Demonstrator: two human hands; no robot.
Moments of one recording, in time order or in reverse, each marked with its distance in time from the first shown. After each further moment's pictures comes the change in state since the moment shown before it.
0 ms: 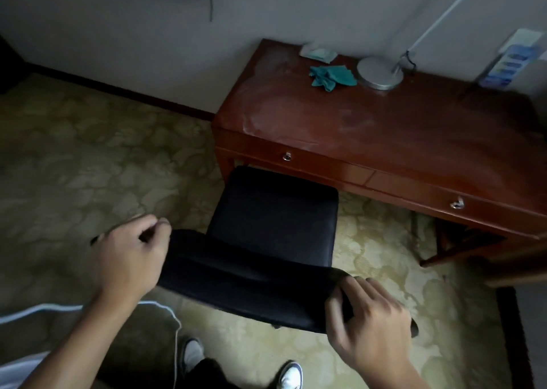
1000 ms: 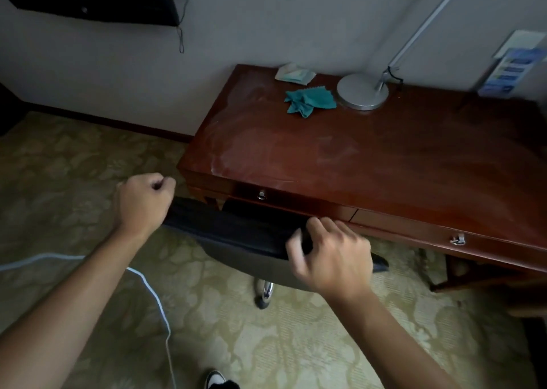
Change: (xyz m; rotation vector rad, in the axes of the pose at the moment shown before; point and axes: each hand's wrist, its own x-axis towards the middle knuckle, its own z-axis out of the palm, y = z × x) left_hand 0.184 0.114 0.129 -0.016 -0.003 0.057; right_hand 0.196 0.097 0.056 -0.012 0.049 -0.028
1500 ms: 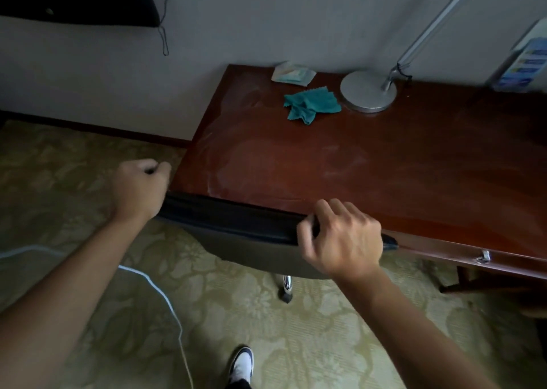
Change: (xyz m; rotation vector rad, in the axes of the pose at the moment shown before) left_hand 0.115 0.001 0.051 -0.094 -0.020 -0.082; right_hand 0.098 0.017 0.058 -0.073 0.043 -0.003
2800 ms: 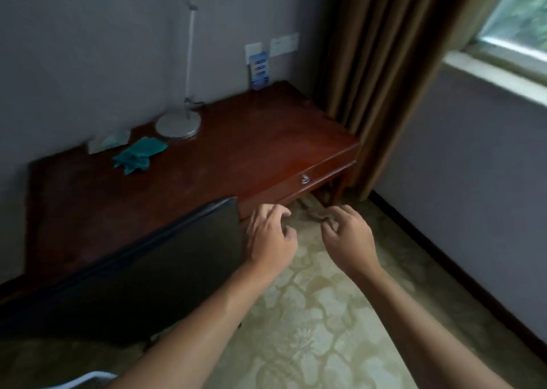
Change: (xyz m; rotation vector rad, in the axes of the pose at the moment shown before) left_hand -0.325 0.205 0.020 -0.279 -0.800 0.910; right_hand -0.214 0.042 -0.167 -0.046 0.120 0.943
